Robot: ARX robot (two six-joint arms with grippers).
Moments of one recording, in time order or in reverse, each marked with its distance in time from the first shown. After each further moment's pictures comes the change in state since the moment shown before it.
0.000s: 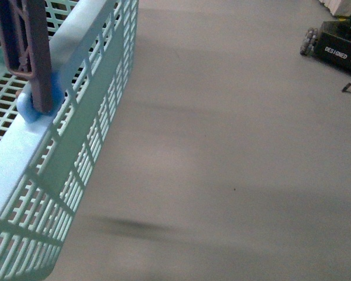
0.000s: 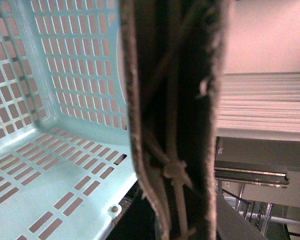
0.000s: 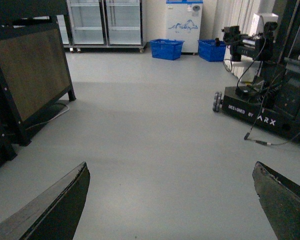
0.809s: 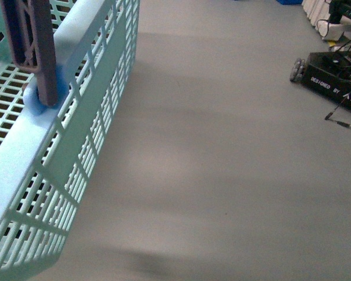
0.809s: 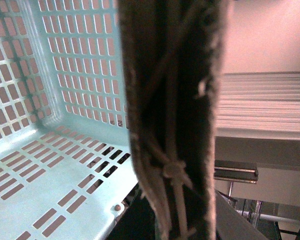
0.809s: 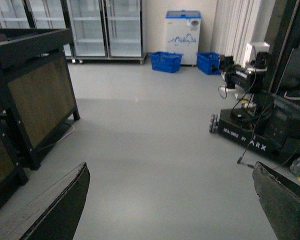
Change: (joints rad) left arm 0.000 0.000 0.005 0.000 0.000 0.003; right arm 0.000 0.000 0.000 0.000 0.000 0.000
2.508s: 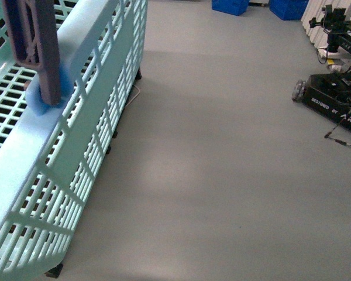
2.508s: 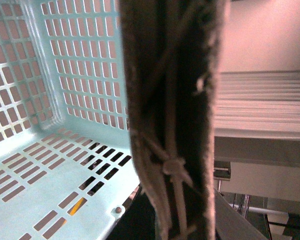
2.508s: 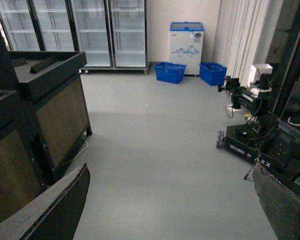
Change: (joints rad) left arm -0.006 -0.003 0.003 0.000 0.006 -0.006; right arm 0.000 0.000 0.000 0.000 0.000 0.000
